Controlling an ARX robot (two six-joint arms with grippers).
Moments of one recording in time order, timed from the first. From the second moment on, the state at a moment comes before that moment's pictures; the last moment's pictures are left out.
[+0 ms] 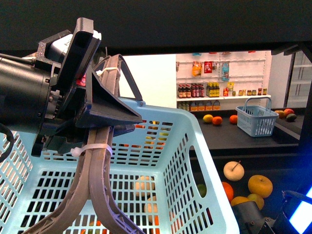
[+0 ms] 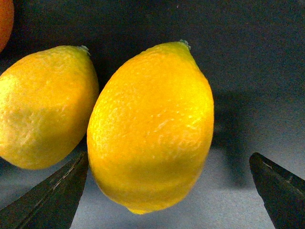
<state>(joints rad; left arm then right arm) -0.26 1.50 1.03 0.03 0.74 -0.47 0.18 2.66 1.42 0.31 0.10 0.32</state>
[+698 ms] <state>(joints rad) -0.26 1.50 1.03 0.03 0.74 -0.47 0.18 2.80 1.62 0.24 0.13 0.39</state>
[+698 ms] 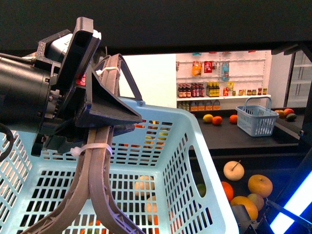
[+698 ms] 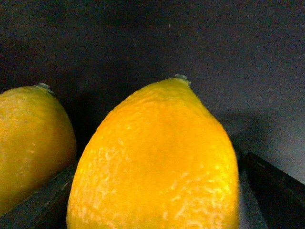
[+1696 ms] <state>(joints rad) -0.26 1.50 1.03 0.03 0.74 -0.47 -0.01 1.99 1.02 0.50 0.11 0.15</state>
